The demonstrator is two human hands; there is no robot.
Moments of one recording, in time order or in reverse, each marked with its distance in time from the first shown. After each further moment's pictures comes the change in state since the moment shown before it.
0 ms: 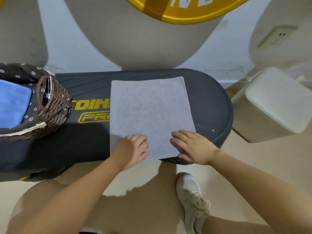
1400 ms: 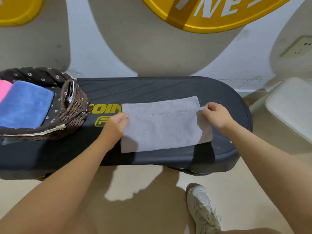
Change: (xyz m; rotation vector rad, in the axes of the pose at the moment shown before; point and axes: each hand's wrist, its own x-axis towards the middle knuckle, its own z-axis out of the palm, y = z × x) left_hand 0.003 -0.065 -0.069 -0.952 0.266 -0.869; right_hand 0.064 0.051 -0.063 1.013 0.331 0.785
